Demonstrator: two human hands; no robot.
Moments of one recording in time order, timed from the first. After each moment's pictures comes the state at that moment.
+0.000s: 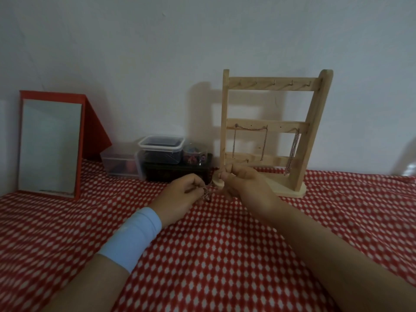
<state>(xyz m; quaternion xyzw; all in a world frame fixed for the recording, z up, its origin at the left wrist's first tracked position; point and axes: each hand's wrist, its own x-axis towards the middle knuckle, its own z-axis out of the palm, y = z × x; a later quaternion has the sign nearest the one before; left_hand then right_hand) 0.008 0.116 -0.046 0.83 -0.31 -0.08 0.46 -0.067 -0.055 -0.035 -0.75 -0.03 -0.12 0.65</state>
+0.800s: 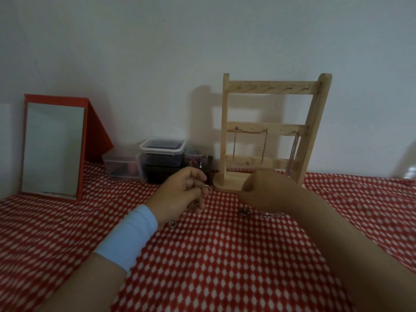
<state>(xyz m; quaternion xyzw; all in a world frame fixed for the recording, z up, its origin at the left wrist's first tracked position) 0.001 0.120 -0.030 0.75 -0.29 -0.14 0.57 -0.073 -0.093 -0.011 -0.99 0.08 0.00 0.09</state>
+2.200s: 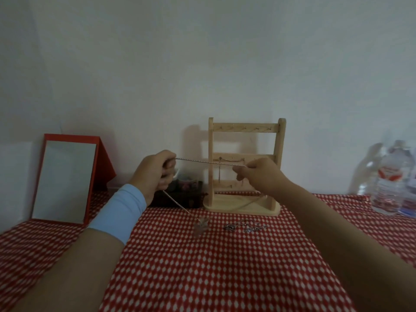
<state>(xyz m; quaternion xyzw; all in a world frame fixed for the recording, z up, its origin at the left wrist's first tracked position) 0.001 0.141 0.071 0.65 -0.23 -0.12 0.71 -0.110 -0.101 0.061 -0.89 0.15 -0.20 0.39</state>
